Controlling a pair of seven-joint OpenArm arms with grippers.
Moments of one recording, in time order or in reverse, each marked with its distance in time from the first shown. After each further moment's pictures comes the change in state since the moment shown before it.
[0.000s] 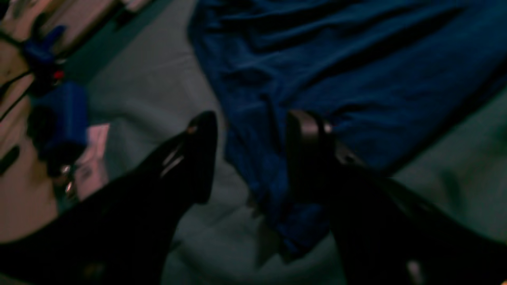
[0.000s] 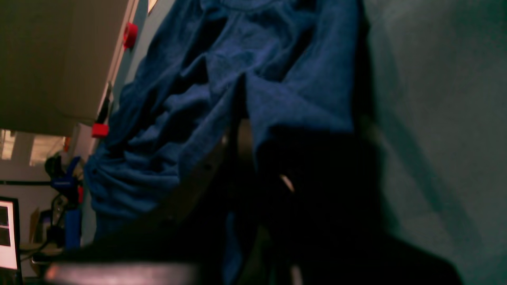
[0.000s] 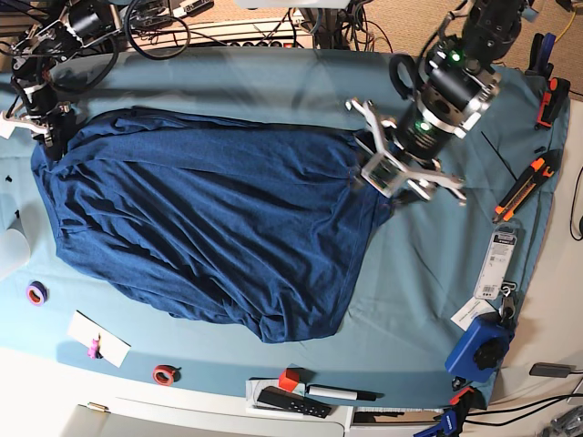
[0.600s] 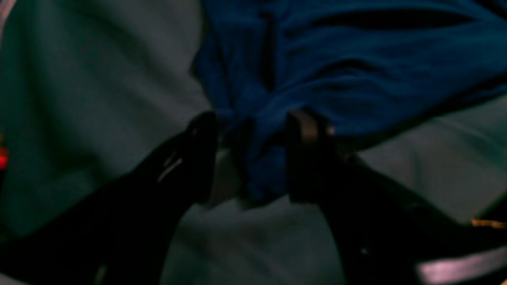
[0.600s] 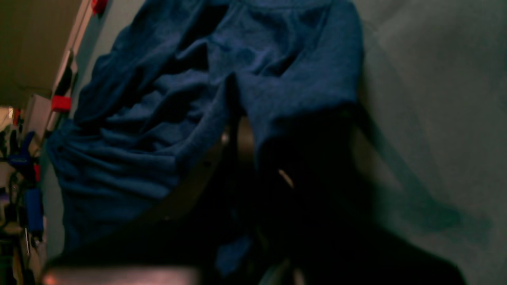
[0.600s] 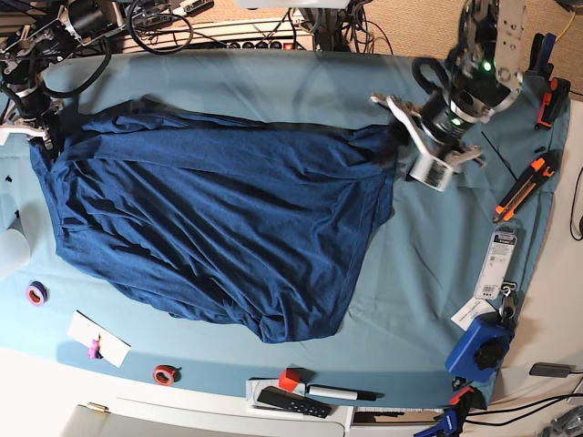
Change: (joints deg) left arm 9.0 6.4 -18.6 -10.8 -21.5 -5.9 -0.5; right arm -0.6 -1.2 -0.3 13.0 -3.9 -1.5 -5.2
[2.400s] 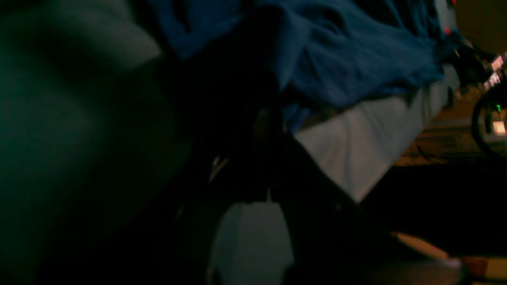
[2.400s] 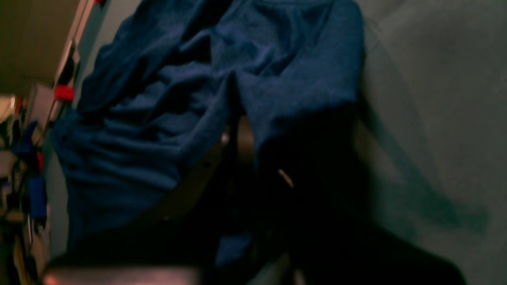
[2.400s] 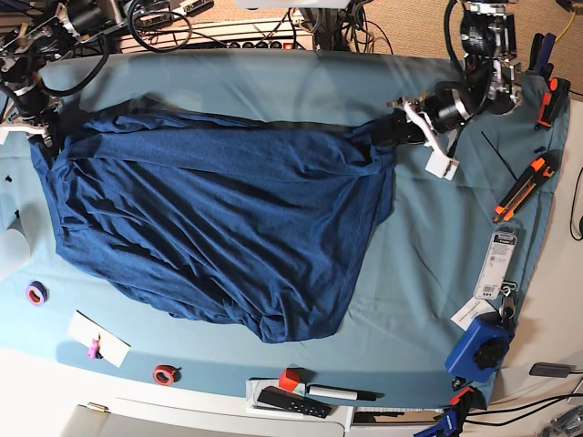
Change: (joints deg) left arm -4.7 6.7 -12.0 -26.2 -31.8 -20.9 11.9; right arm -1.0 1.8 -0.1 0.2 2.5 0.1 -3.3
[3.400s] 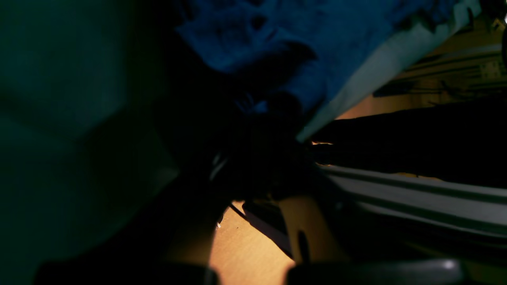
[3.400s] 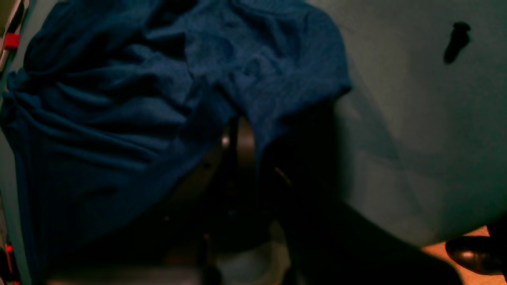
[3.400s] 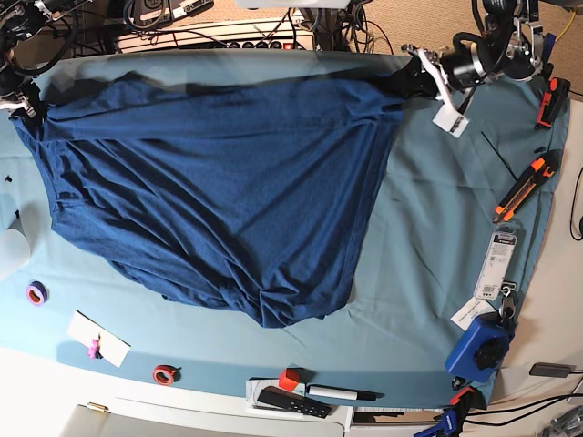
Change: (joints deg) left arm 13.1 -4.9 -1.4 10.3 -1.4 -2.0 2.8; right arm -9.2 7.1 0.0 0.1 3.9 1.9 -6.1
